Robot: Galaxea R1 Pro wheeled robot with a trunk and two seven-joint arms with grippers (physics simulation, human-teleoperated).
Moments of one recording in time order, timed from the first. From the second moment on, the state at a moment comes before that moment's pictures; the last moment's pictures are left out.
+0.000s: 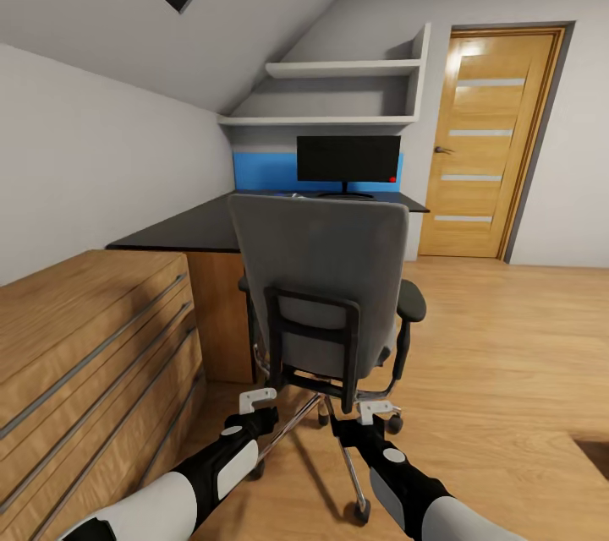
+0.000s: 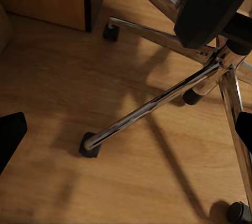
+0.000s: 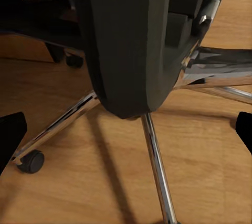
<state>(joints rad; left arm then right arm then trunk) -0.68 -0.11 -0.77 -0.34 0.89 -0.03 0.34 -0.62 0.12 0.29 -0.26 -0.23 -0.19 -0.01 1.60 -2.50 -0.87</state>
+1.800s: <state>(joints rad) -0.68 -0.11 -0.77 -0.34 0.89 -0.03 0.34 -0.62 0.12 0.28 -0.26 -0.23 -0.19 -0.01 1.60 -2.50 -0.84</state>
